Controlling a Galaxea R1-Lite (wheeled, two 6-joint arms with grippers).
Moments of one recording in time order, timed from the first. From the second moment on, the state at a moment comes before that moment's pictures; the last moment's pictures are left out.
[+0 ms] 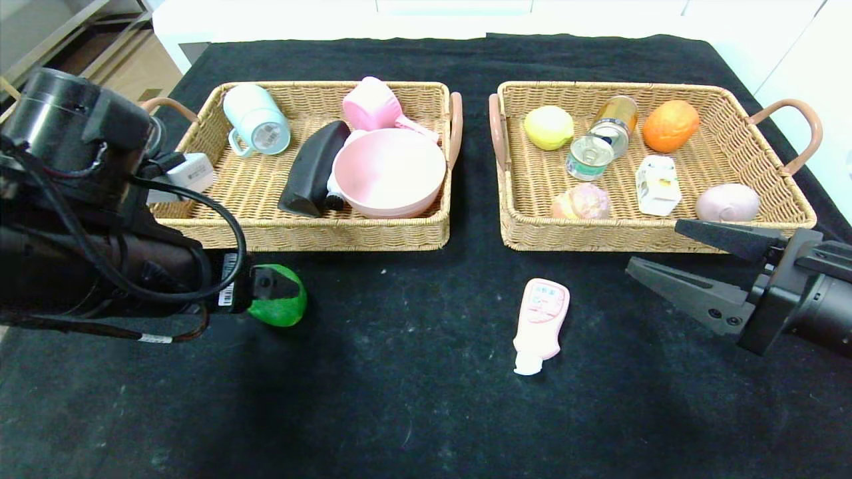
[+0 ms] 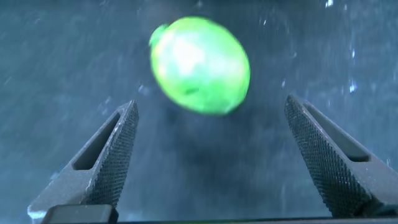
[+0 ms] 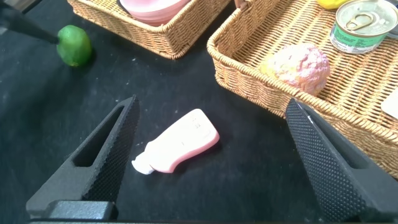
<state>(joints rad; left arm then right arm) -0.35 1.48 -1.27 0.51 0.18 -0.26 0.37 1.30 -0.62 -0.69 0.33 -0.03</state>
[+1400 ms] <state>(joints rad) -0.31 1.63 -1.24 0.40 0.19 -0.26 0.37 1.30 -0.62 -0.69 0.33 -0.03</state>
